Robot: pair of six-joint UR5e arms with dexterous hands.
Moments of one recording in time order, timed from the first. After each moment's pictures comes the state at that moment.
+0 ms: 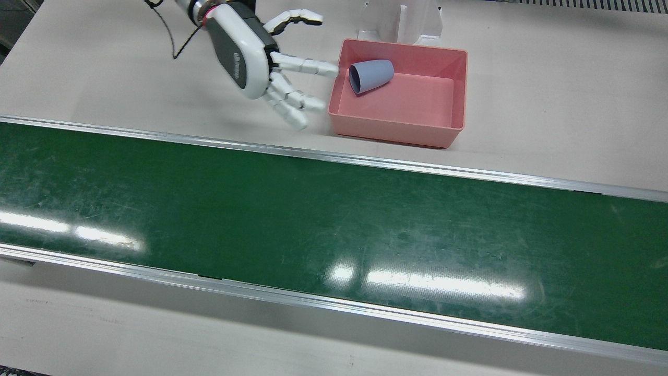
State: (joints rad) left arm -1.45 -1.68 -1.81 0.25 1.79 0.00; right arm 0.60 -1.52 2.35 -3.43 -1.24 -0.69
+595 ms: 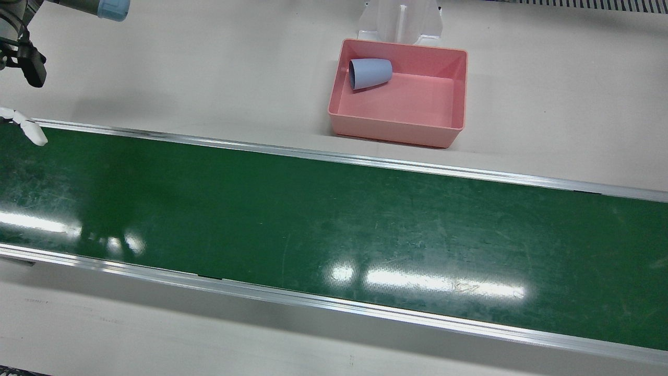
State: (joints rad) left arm -1.45 -1.69 -1.80 0.25 1.79 0.00; right arm 1.24 -1.54 1.89 -3.36 -1.44 -0.50
